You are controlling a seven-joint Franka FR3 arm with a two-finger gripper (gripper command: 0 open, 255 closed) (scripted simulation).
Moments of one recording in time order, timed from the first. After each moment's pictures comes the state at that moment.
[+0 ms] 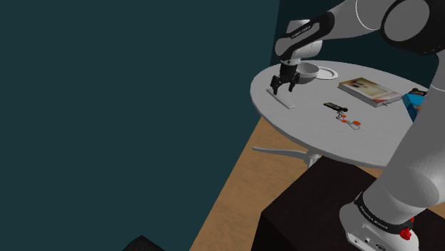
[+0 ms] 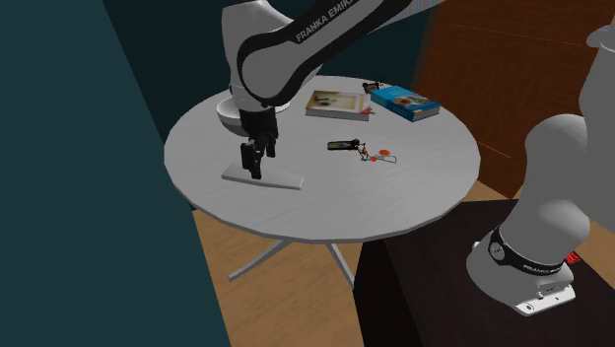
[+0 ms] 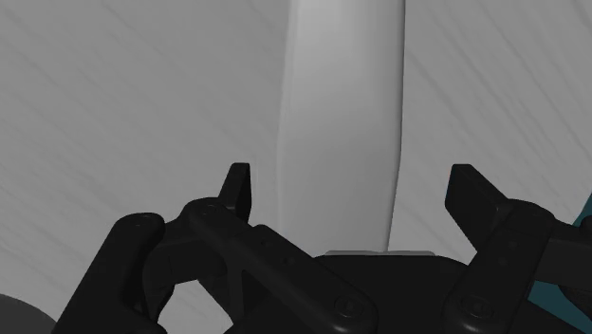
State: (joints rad) arm -0.18 0.24 -0.21 -1.94 0.07 2.19 -0.09
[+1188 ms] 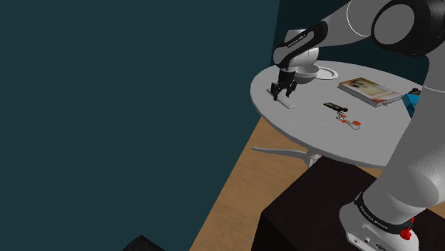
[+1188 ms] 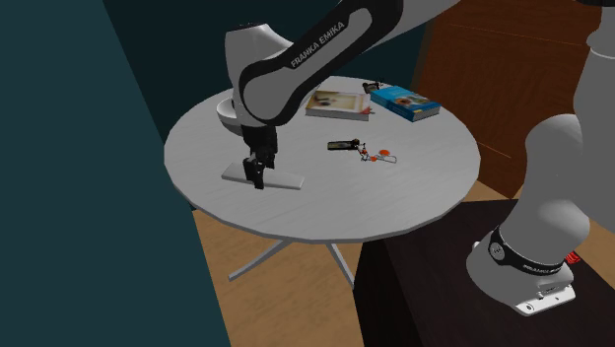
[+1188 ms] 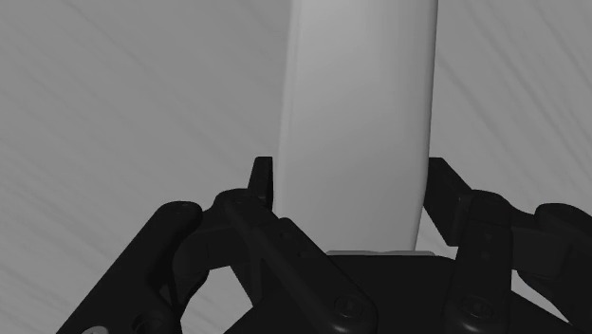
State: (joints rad) arm -0.18 0.29 -0.20 -1.97 0.09 2.26 -0.10
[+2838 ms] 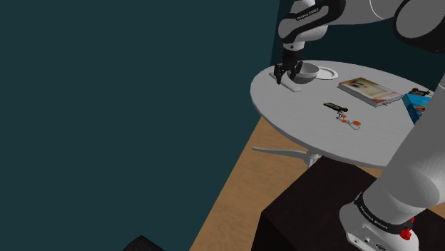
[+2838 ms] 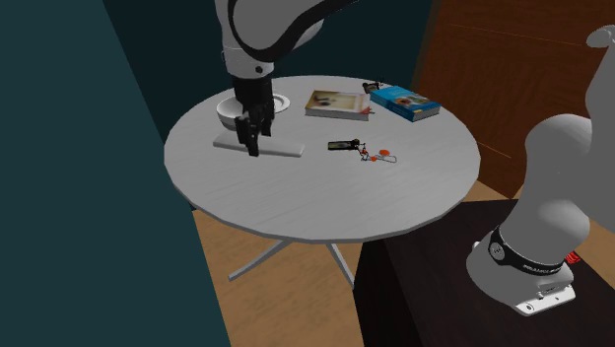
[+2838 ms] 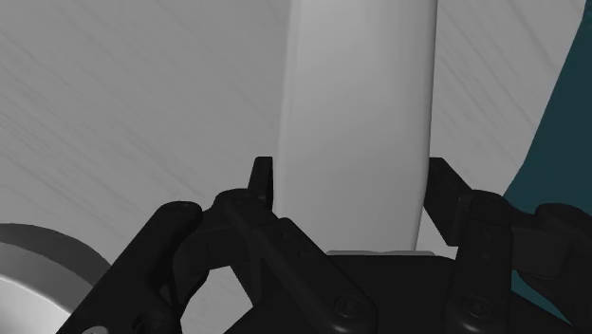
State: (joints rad) arm -0.18 0.18 -0.21 -1.85 0.05 2.04 -0.07
